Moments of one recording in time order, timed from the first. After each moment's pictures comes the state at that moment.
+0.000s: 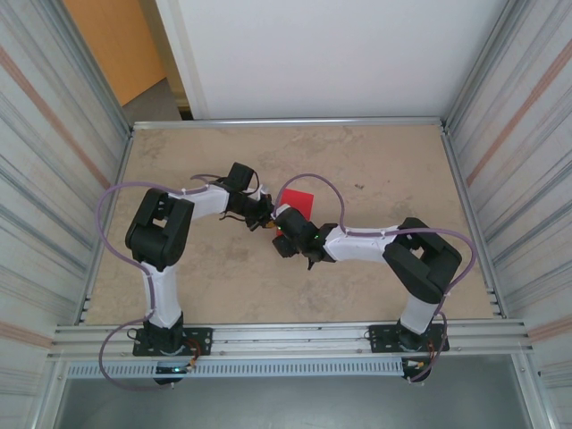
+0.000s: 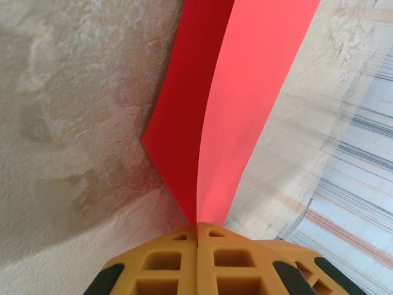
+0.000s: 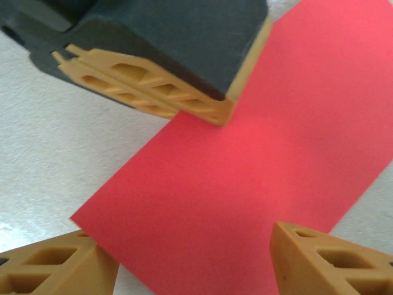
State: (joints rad) left arm -0.42 1.97 1.19 -0.32 0.74 -0.79; right arm 0.94 1.75 0.95 -0.13 0.29 0.20
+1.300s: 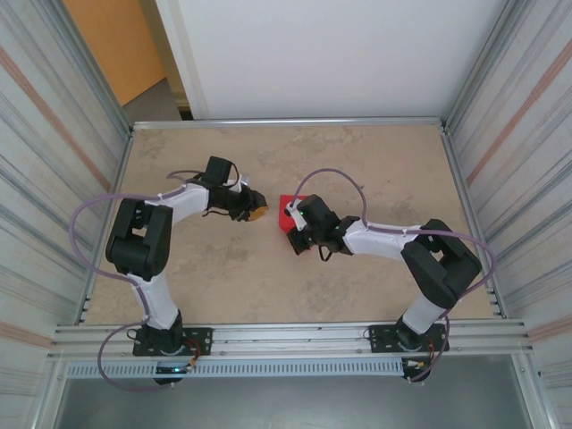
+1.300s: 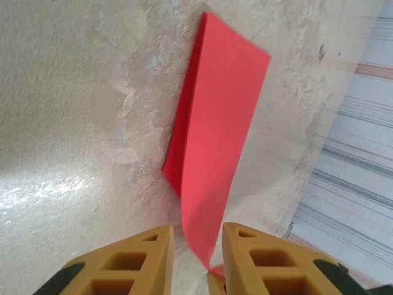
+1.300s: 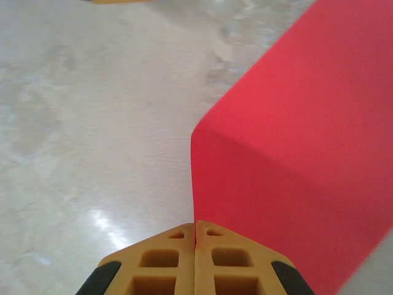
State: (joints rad) left arm -0.31 1.84 1.12 -0.32 0.73 -0.79; right arm 0.78 1.64 0.87 -0.08 -0.13 0.20
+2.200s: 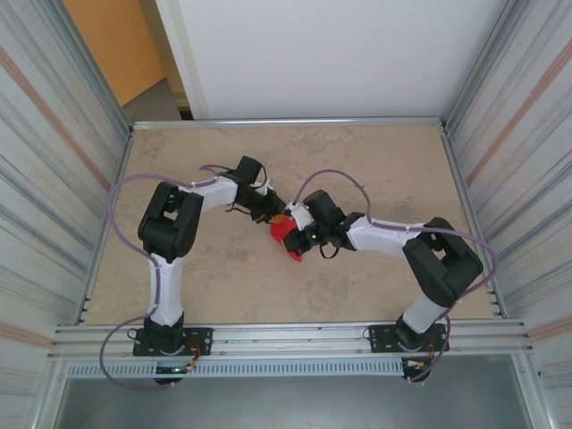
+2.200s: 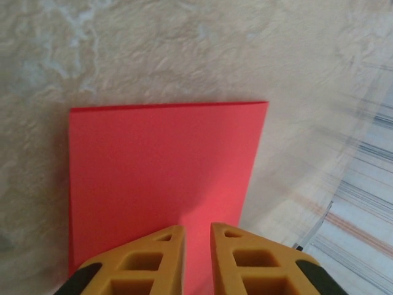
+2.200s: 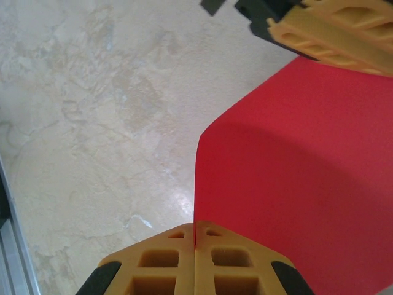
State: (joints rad) left arm -0.43 2.10 1.36 -0.43 0.71 -0.70; right arm 0.72 1.65 0.87 -0.09 -0.45 0.26
